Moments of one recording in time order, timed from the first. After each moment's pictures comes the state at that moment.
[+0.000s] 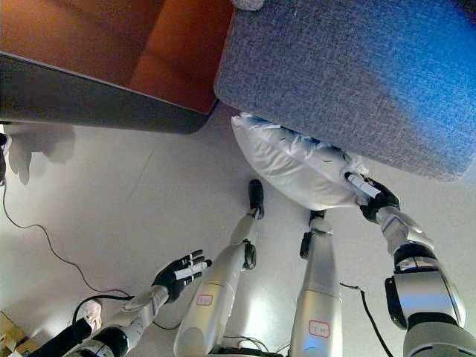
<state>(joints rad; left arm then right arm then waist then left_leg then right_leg) -0.18 0.33 -0.41 0.96 -0.67 -0.12 -0.17 -0.71 -0.66 0.08 1.25 0.83 0.06 0.27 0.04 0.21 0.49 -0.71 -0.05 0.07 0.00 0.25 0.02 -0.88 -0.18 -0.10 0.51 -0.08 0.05</state>
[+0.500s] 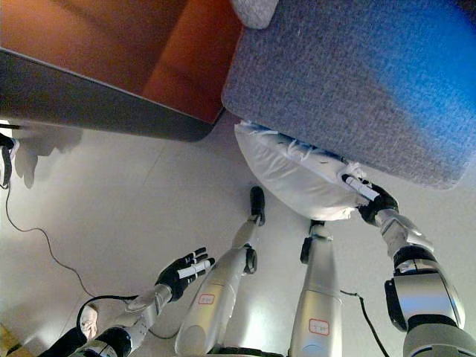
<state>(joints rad) -0.18 0.31 -0.40 0.96 -0.67 -0.14 -0.18 -0.68 -0.66 0.08 1.25 0.83 0.06 0.31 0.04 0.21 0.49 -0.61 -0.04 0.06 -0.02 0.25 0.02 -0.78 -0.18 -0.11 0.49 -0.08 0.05</state>
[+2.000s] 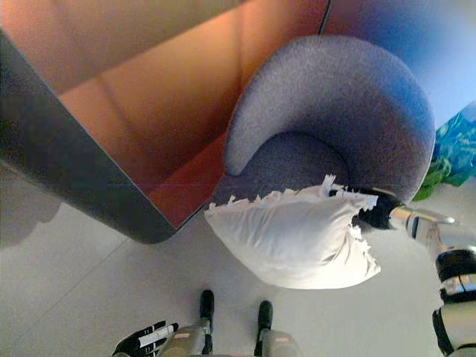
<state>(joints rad) 0.02 0.34 -0.16 1.24 -0.50 -0.06 -0.23 -0.61 -0.95 0.20 0.81 0.74 0.43 0.59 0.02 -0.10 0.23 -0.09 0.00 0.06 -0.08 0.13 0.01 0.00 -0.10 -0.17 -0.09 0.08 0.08</state>
